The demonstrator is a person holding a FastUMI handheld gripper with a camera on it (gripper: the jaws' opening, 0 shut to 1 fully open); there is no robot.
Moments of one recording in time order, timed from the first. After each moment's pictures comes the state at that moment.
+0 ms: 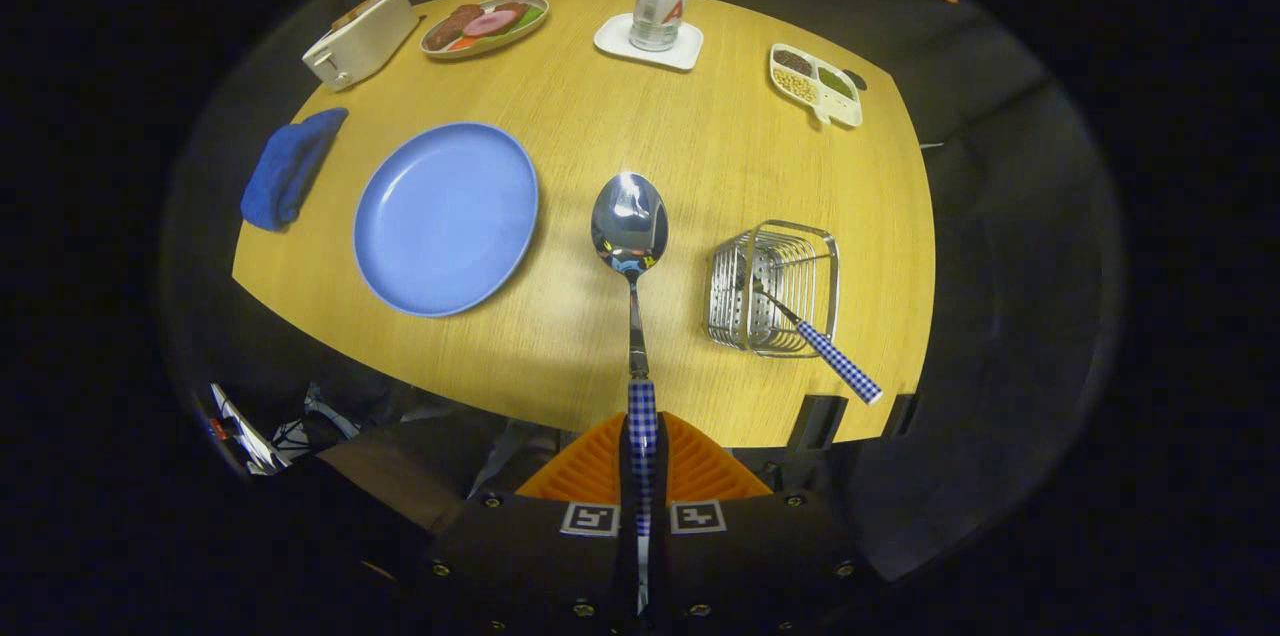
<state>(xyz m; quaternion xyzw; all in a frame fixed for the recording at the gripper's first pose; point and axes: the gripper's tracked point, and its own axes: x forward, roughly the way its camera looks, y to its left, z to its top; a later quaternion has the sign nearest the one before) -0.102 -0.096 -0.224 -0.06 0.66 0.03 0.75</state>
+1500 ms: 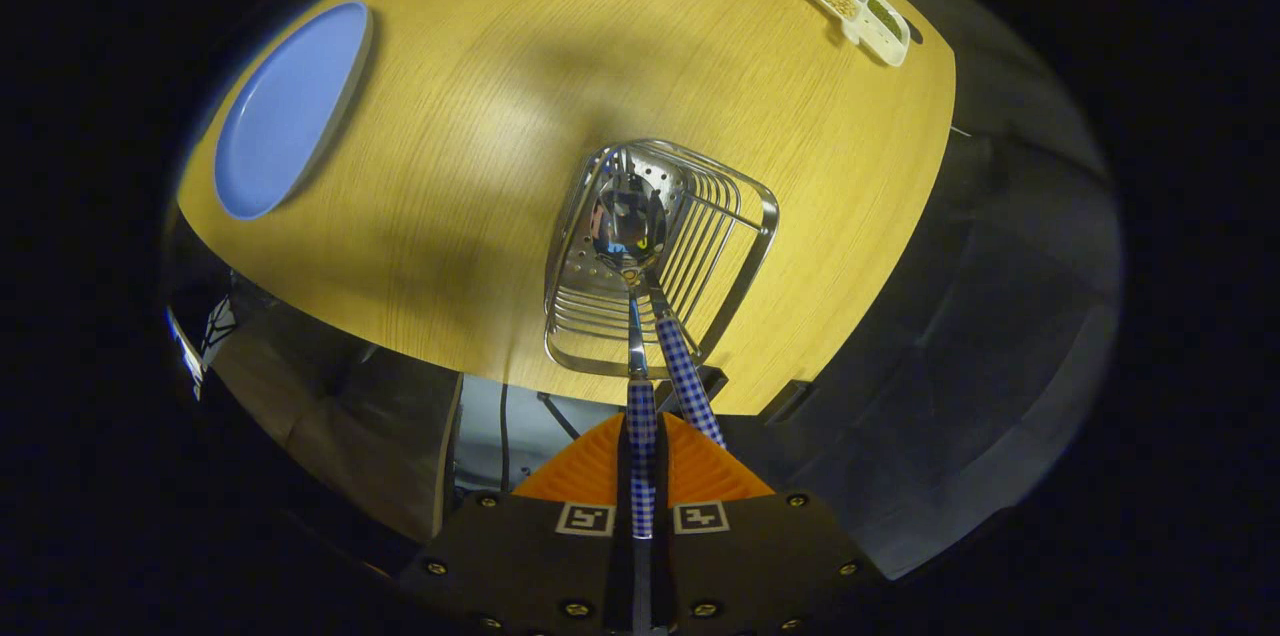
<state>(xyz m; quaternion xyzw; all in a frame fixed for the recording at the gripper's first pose) -0.093 -0.203 -0.262 -0.22 0.80 0.03 0.56</state>
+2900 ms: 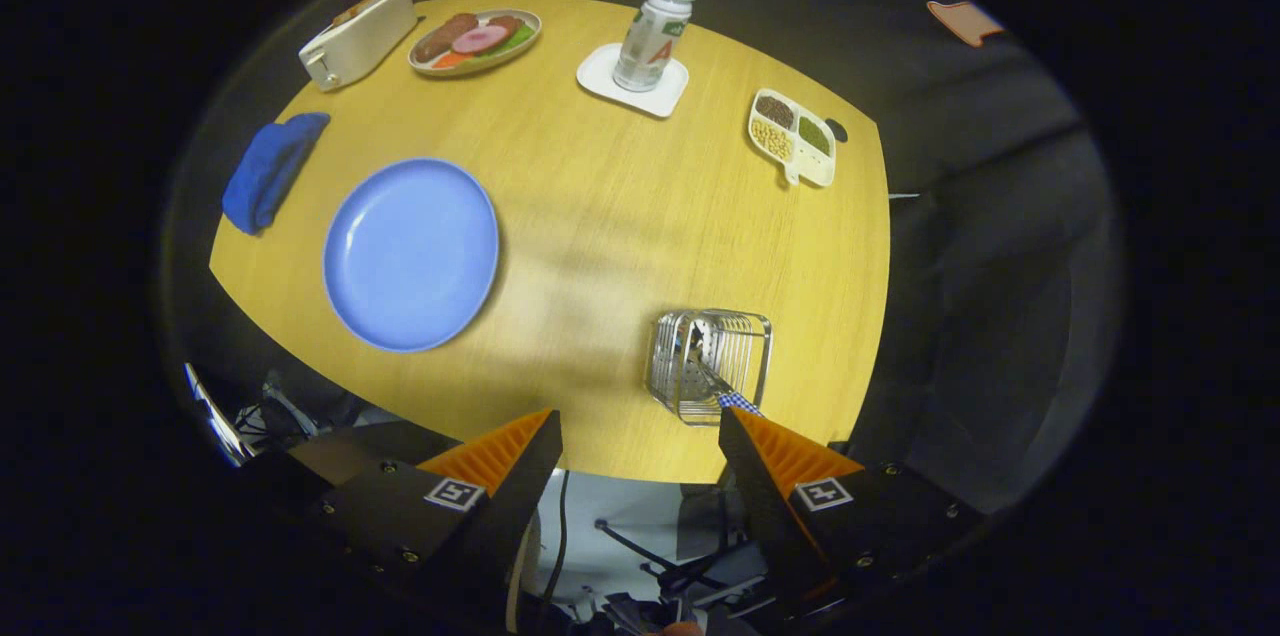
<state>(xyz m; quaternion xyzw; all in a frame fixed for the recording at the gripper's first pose) -0.059 -0.089 -0.193 -0.13 0.61 0.03 0.78</state>
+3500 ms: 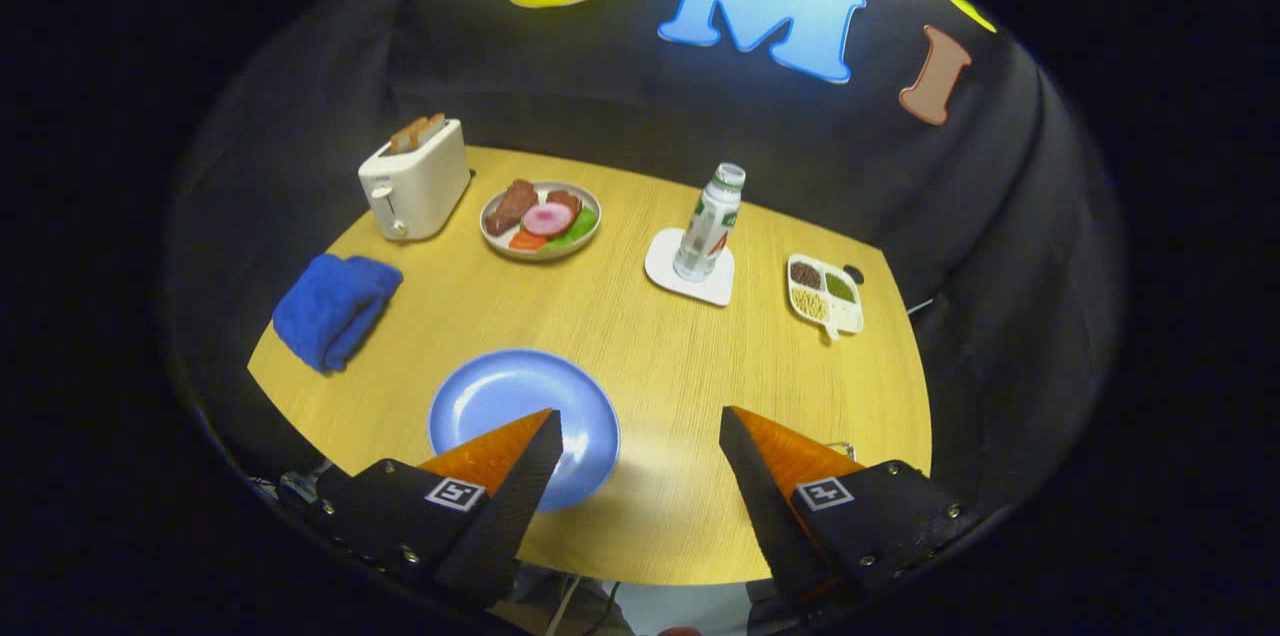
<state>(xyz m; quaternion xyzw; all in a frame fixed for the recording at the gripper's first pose) 0.032 0.012 -0.132 -0.08 0.34 0.05 0.94</state>
